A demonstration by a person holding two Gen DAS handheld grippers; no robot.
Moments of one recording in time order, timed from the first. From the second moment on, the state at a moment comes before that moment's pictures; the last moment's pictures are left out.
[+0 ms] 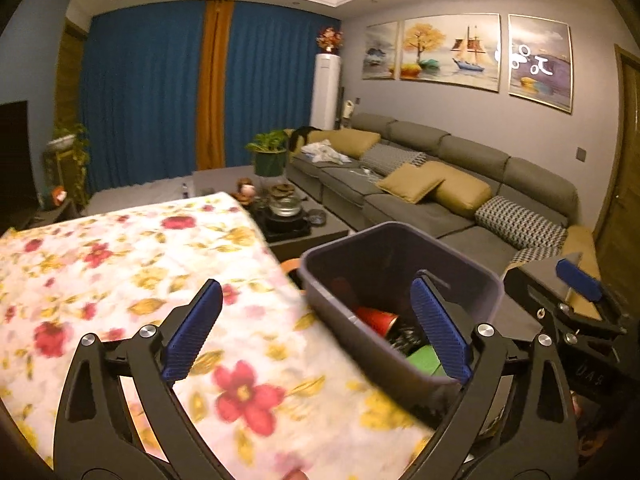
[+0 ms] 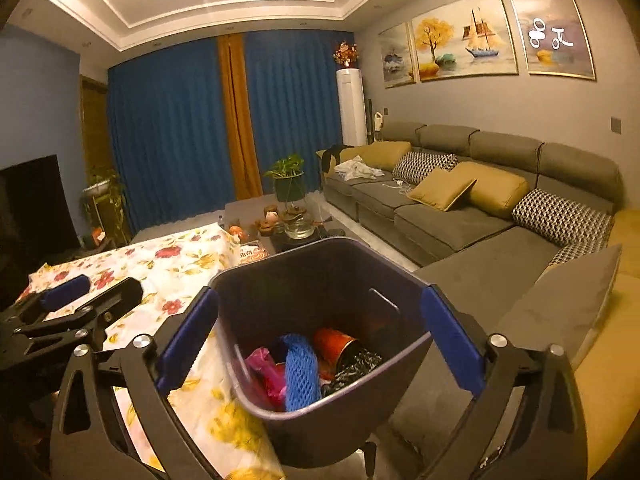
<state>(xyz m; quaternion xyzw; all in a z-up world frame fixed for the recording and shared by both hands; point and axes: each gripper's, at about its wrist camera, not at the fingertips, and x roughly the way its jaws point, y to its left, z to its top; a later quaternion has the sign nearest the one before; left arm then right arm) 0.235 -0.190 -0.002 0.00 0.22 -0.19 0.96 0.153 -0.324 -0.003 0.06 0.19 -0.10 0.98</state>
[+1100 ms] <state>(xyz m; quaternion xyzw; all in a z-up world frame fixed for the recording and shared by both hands) 0.063 -0.061 0.019 -0.01 0.18 -0.10 0.98 0.011 -0.215 0.005 0.02 0.17 -0.07 0.98</state>
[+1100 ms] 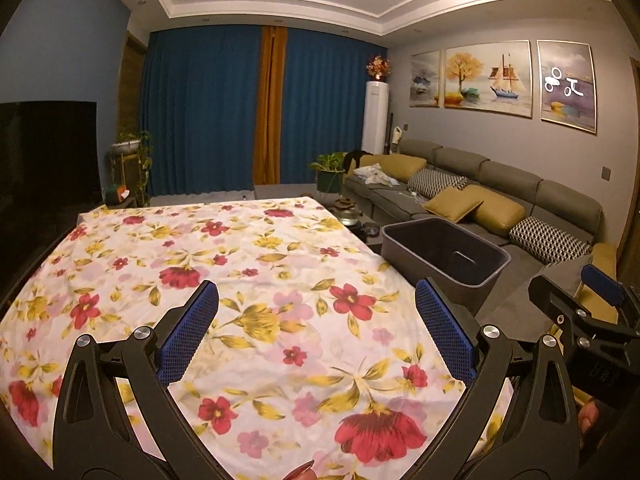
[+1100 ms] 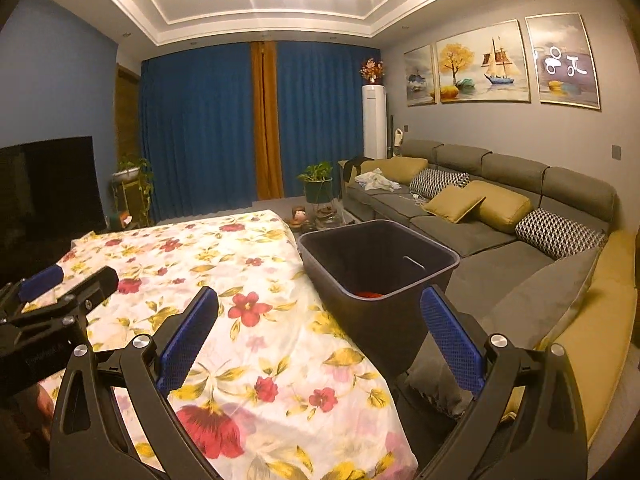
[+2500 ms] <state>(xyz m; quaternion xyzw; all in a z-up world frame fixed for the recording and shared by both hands) 0.050 -0.051 0.016 -0.01 0.18 -0.09 0.98 -0.004 -0.209 0.006 0.02 0.16 -0.06 0.98</state>
